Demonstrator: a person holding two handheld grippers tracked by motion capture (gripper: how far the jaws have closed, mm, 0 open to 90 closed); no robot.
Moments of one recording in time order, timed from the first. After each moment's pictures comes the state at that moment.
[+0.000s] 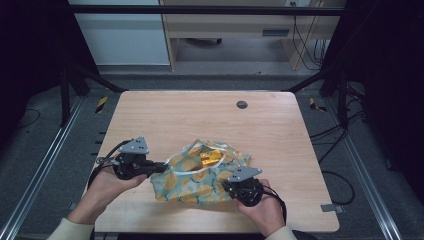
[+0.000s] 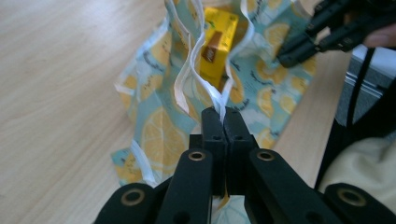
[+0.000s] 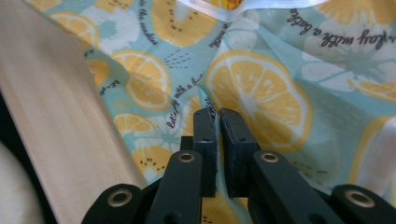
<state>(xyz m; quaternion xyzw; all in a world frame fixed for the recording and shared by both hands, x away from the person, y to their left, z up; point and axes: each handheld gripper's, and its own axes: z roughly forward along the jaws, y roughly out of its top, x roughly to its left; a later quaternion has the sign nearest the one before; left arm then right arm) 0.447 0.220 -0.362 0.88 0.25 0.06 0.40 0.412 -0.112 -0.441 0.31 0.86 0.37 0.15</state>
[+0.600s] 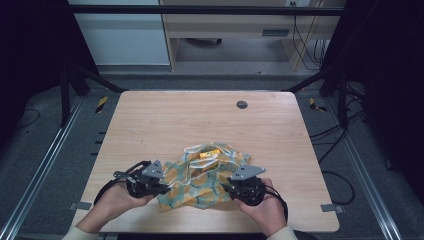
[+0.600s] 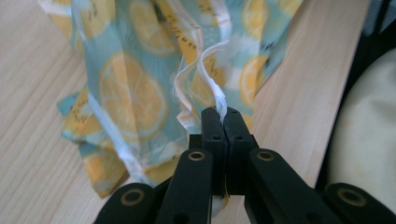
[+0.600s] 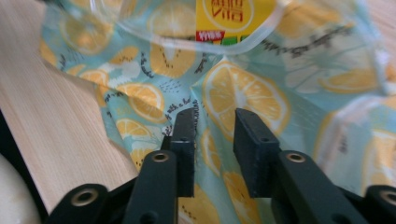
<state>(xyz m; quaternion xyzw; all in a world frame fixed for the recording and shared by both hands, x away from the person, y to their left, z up) 0.437 0.201 -0.420 0.94 0.20 0.05 0.26 0.413 -0.118 -0.439 0.33 0.85 0.38 0.15</state>
